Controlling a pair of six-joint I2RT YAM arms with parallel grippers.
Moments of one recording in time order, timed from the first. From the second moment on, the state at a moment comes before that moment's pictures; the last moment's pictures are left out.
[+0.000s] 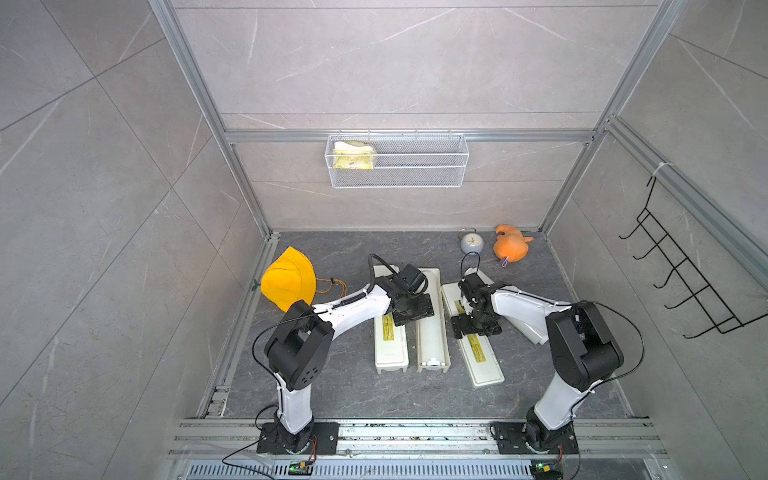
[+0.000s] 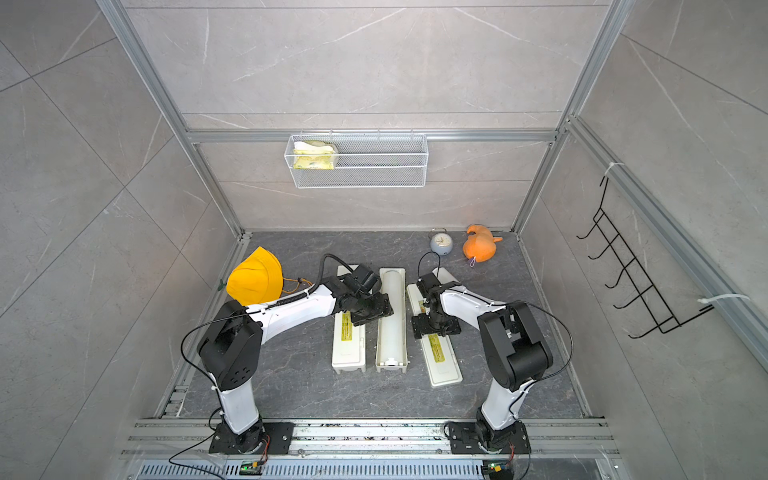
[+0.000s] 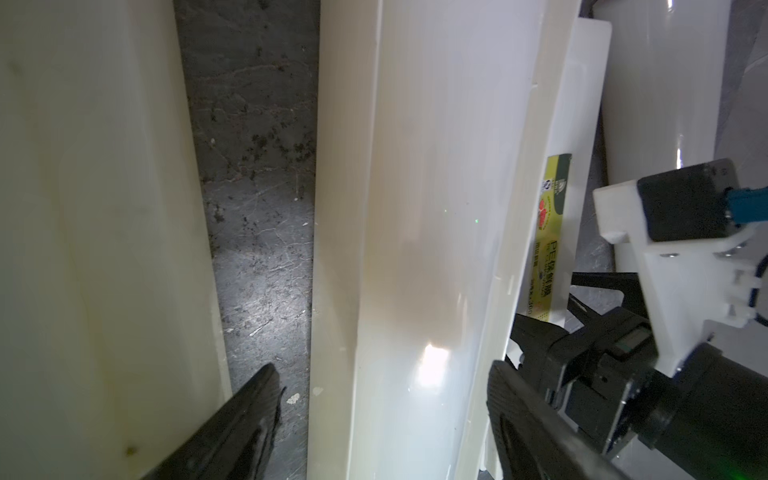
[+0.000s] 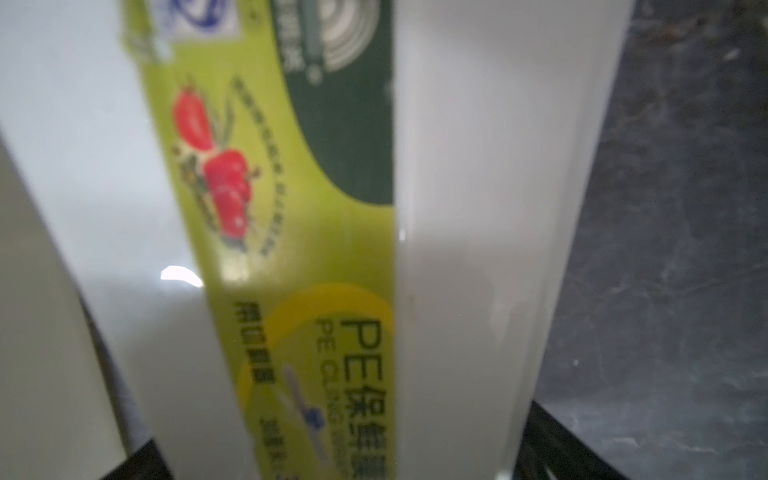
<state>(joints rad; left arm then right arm) -0.78 1.86 1.36 -0.59 0.16 -0.90 0.39 1.75 1.05 -0.78 0.00 0.24</state>
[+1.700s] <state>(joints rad) -0.67 1.47 0.92 -0.23 0.30 -1.00 0.56 1.60 1.17 -0.68 -0.18 0.63</state>
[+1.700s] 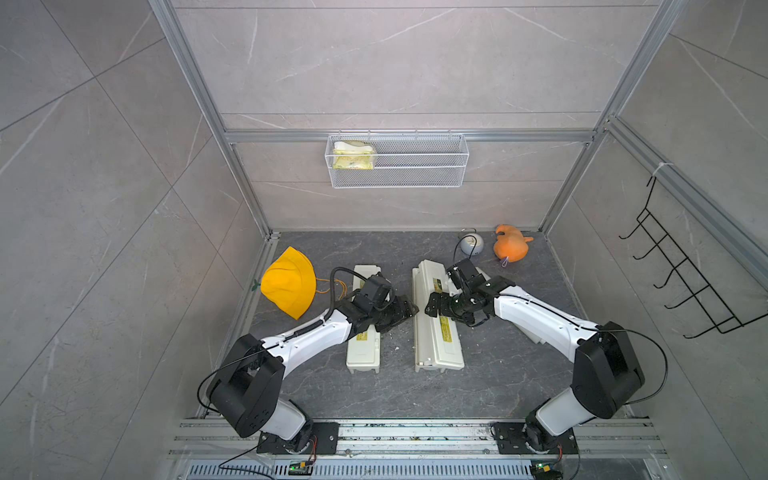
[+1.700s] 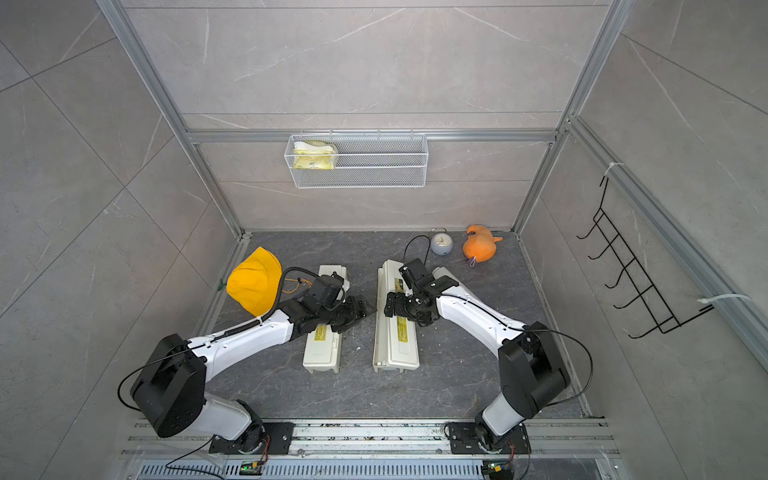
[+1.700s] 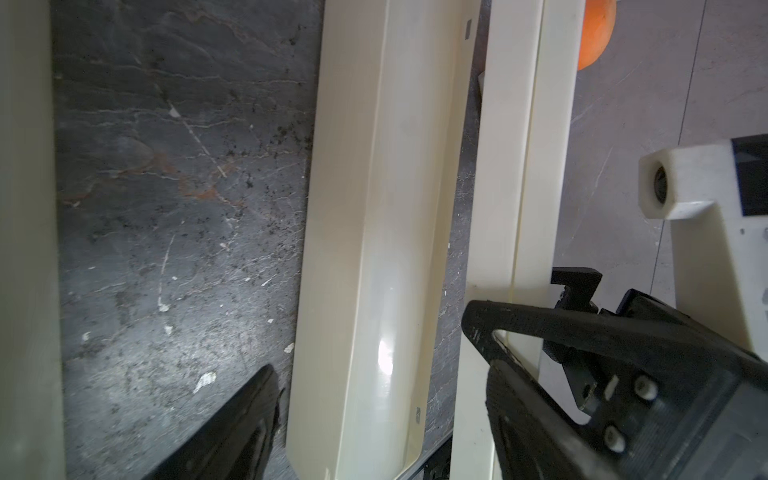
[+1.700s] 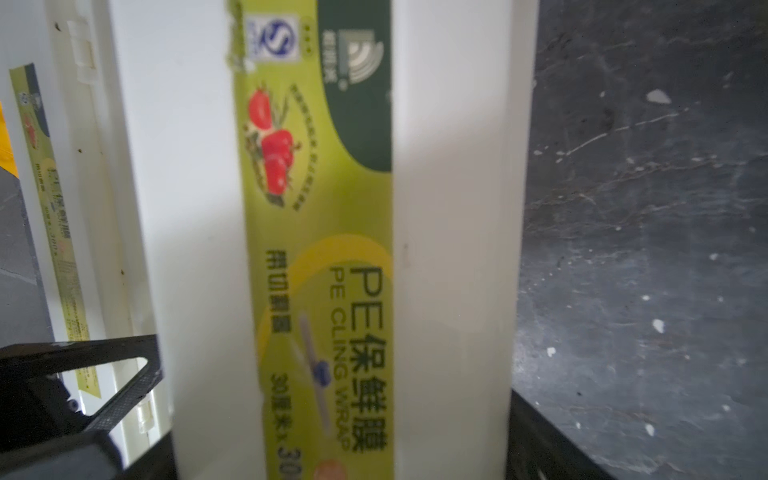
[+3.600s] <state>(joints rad) -0.66 1.73 1.05 -0.17 0.42 -1.01 0.62 1.44 1.03 -0.64 -0.17 0.58</state>
